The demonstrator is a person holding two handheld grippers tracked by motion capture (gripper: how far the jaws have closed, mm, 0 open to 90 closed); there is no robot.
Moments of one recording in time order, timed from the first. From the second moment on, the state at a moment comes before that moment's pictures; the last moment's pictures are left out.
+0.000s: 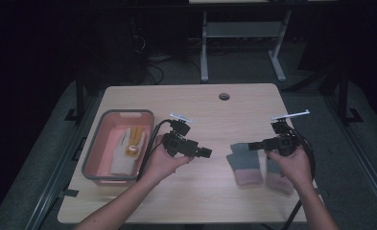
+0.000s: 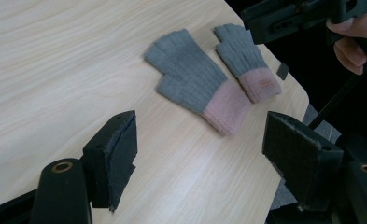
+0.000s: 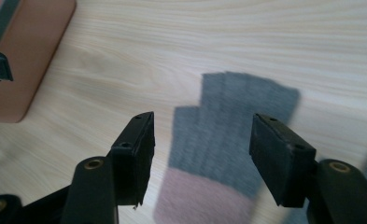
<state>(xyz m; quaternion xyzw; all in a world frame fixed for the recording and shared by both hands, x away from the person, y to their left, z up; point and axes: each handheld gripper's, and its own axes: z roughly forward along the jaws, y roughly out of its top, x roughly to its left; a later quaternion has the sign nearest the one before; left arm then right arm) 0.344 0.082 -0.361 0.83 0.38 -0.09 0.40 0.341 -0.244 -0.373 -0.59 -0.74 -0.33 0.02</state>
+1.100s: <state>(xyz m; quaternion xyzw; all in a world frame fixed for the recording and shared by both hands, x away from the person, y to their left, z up) 0.336 0.011 -0.389 0.84 0.34 -0.11 0.40 0.301 -0.314 -0.423 -0.64 -0.72 -0.25 -0.02</state>
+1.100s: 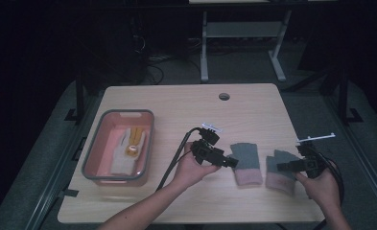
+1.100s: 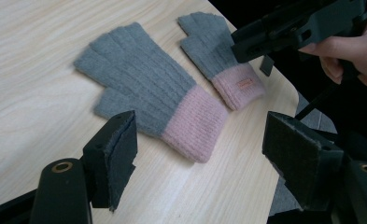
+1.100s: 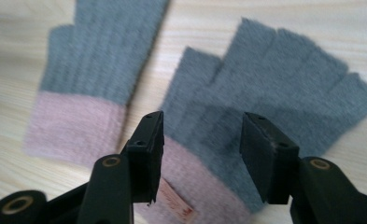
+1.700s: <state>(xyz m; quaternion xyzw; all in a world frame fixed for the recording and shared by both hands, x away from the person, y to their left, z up) 0.336 -0.002 -0.399 0.85 0.34 -0.12 0.39 0.298 -0.303 -0.443 -0.63 -0.75 -0.20 -0.05</state>
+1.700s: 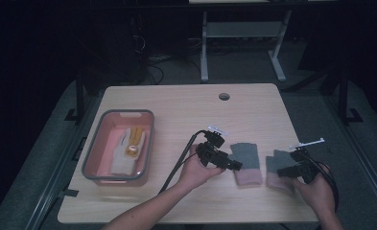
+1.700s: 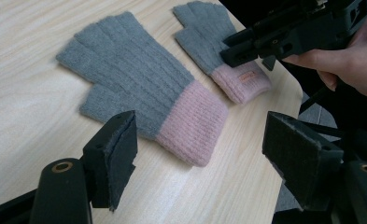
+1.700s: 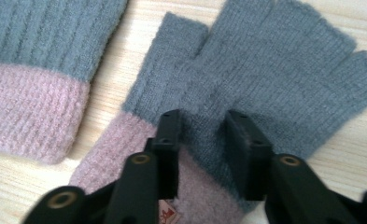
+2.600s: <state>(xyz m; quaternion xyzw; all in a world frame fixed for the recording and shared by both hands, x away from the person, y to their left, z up) 0.336 0.006 -0.400 0.84 0.35 -0.11 0.40 0.294 -0.311 -0.432 -0.65 -0.73 -0.23 -0.04</state>
